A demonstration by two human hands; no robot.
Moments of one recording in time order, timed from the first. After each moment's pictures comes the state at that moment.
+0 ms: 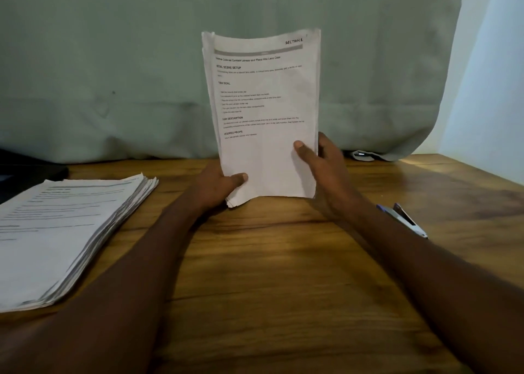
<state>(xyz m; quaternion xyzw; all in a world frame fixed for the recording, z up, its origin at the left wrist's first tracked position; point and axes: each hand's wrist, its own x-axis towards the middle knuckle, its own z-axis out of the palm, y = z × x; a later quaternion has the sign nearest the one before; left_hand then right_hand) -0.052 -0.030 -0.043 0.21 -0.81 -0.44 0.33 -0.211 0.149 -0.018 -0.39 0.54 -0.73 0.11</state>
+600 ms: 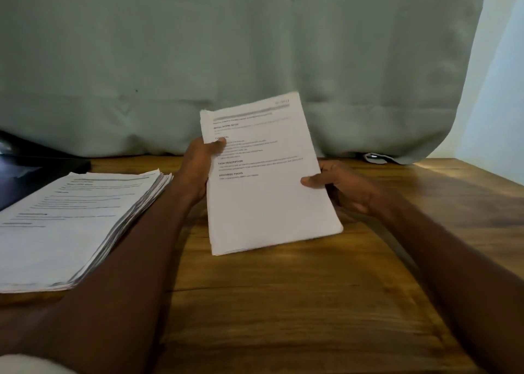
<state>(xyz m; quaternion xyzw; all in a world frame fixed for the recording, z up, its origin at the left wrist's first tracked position) -0.030 -0.038 -0.005 0.16 -0.60 -0.67 0.41 -0.240 0.168 -0.017 -0.45 0.59 -0.56 0.37</state>
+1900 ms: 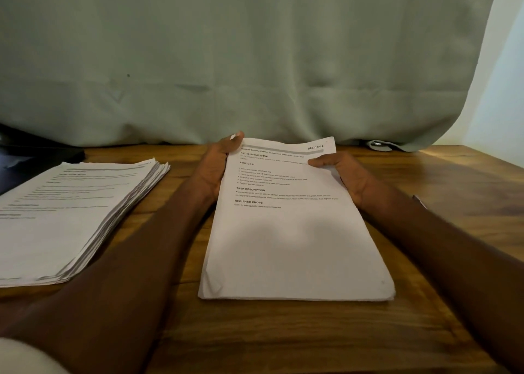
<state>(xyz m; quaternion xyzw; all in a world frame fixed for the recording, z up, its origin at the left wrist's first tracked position) -0.052 -0.014 -0.024 0.13 -0.48 -0.82 0.27 -0.227 0.158 -0.022 -0.27 0.55 -0.68 0.41</state>
